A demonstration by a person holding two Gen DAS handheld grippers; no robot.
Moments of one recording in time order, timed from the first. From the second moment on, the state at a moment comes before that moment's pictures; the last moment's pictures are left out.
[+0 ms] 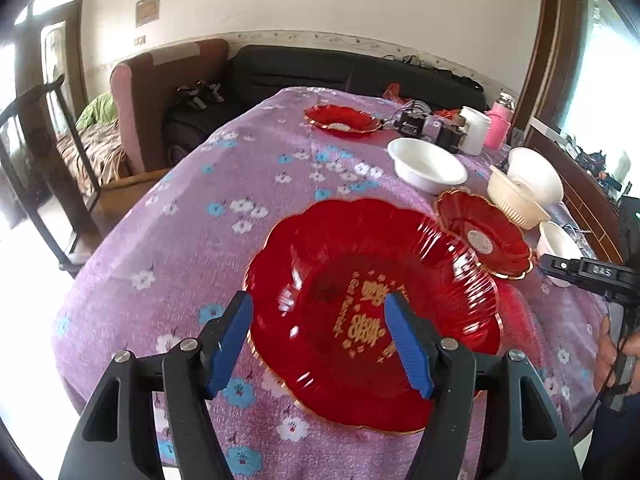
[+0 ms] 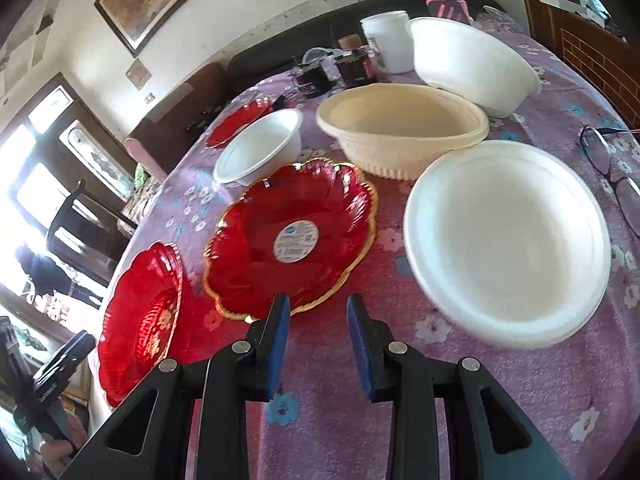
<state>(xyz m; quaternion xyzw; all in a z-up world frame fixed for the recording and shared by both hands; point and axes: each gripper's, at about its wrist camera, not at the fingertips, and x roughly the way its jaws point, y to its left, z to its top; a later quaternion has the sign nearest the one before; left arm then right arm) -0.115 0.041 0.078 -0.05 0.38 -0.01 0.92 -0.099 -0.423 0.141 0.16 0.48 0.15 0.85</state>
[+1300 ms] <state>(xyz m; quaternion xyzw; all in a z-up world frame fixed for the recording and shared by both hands) 0.091 -0.111 0.023 0.00 0.56 -0.10 0.82 -0.063 -0.425 0.109 0.18 0.48 0.14 0.85</state>
